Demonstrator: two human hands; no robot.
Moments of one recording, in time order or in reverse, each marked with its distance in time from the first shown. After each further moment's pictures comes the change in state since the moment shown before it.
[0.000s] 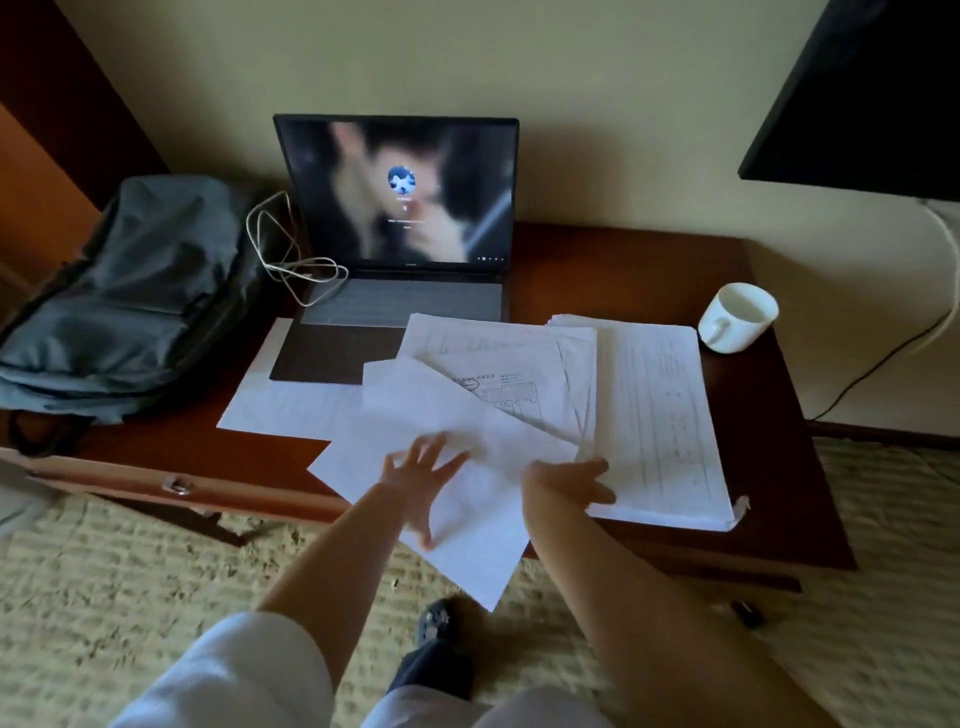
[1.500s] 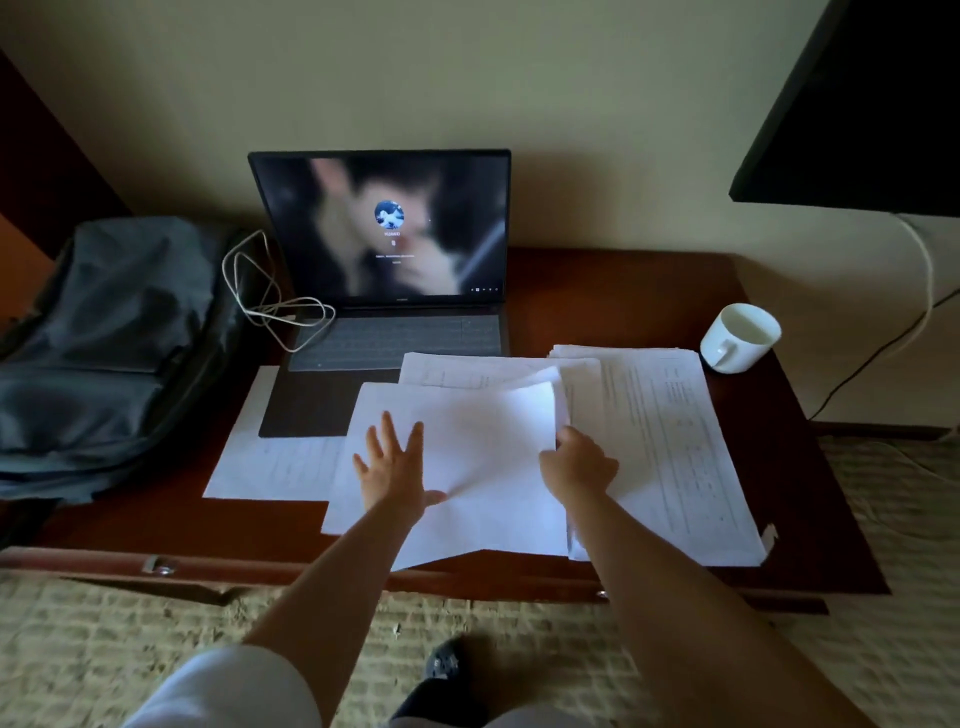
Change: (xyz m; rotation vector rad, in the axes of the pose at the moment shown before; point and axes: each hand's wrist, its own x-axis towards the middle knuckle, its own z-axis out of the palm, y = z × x) left_hand 0.032 -0.045 -0.029 -0.278 0.396 -0.374; right_hand 0.048 -0.038 0.035 -0.898 0.021 -0.746
